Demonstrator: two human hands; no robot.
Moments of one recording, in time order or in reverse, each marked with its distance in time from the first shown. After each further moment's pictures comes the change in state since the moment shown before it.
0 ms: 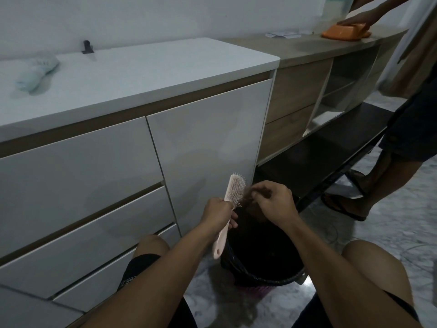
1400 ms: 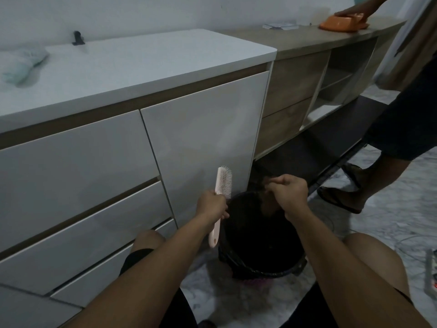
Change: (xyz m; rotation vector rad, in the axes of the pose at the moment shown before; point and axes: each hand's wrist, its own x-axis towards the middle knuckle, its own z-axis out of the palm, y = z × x) left_hand 0.021 -0.010 -0.003 0.049 0.086 0.000; right_hand 0.016 0.020 -0.017 0.277 0.237 0.437
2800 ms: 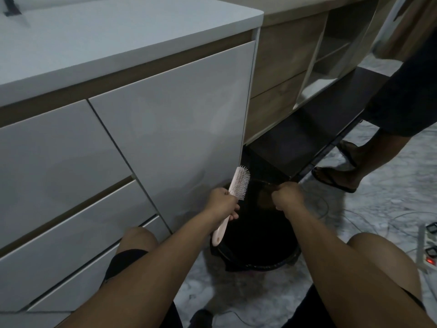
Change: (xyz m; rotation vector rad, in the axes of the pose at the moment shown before) left_hand 0.031 -0.011 0.056 0.132 -0.233 -0.094; right_hand 0.066 0.067 -0.004 -0.568 -0.064 0.235
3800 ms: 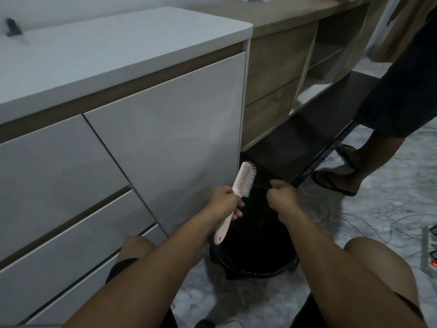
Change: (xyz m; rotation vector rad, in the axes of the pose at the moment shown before) left_hand -0.008 0.027 0.004 -0.029 -0.058 0.053; right_hand -0.003 -0.008 0.003 0.597 -0.022 0.052
